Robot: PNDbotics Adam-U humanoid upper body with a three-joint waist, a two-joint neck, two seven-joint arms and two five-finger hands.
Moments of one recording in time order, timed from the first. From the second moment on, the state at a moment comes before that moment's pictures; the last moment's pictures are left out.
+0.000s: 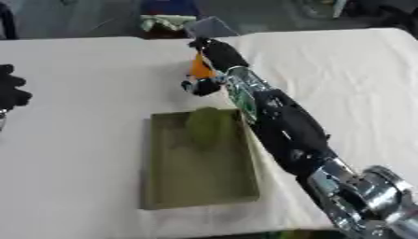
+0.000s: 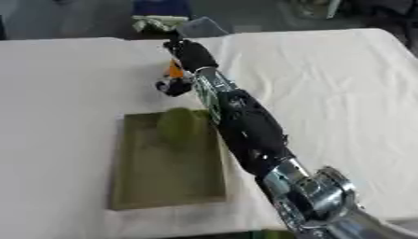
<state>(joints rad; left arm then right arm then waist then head) -0.19 0.25 0.03 -1.91 -0.13 -0.02 -0.10 -1.05 -0.03 0.06 -0.66 1.33 -0.01 -0.11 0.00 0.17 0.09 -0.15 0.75</state>
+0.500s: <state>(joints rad) -0.20 0.25 0.03 -1.91 -0.13 -0.03 -0.10 -1.05 -0.01 0.00 -0.58 1.40 0.11 -0.11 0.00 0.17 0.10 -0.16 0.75</state>
